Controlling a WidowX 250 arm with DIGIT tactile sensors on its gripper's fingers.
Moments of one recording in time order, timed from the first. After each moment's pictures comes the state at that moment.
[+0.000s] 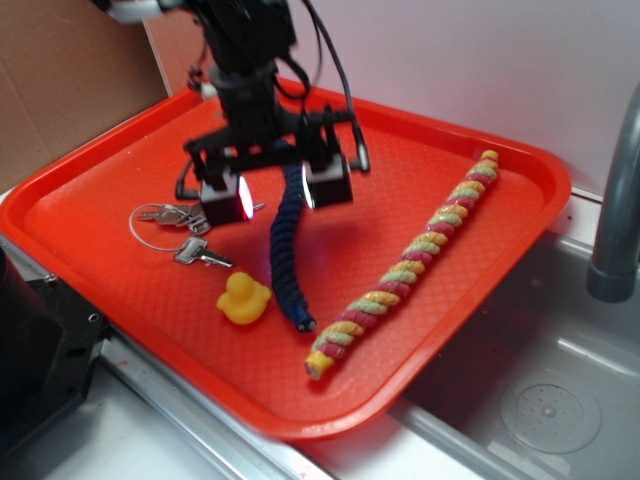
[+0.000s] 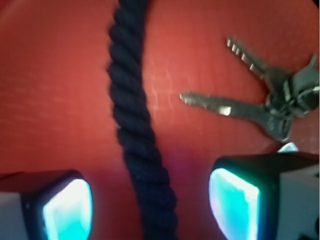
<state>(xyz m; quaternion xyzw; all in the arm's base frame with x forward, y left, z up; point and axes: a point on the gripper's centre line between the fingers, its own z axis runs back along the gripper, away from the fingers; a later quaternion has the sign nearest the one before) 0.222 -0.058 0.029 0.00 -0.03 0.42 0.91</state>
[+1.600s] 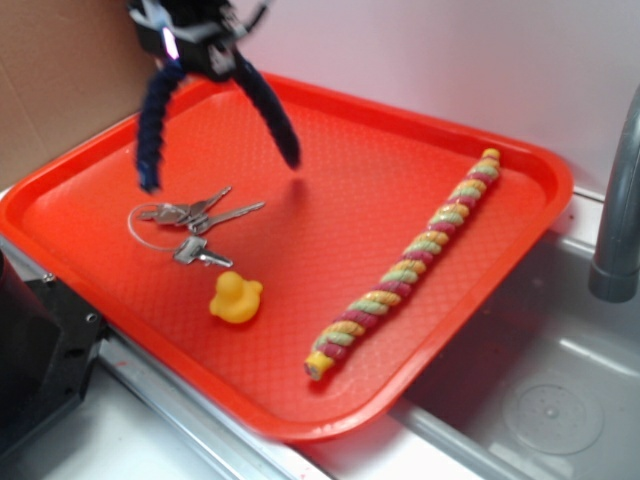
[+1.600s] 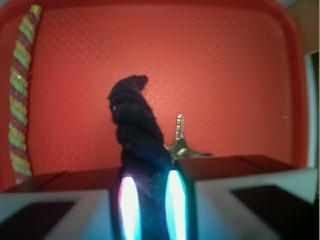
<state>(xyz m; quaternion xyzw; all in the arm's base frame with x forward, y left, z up) 0.204 -0.013 0.161 0.01 -0.01 0.04 1.00</state>
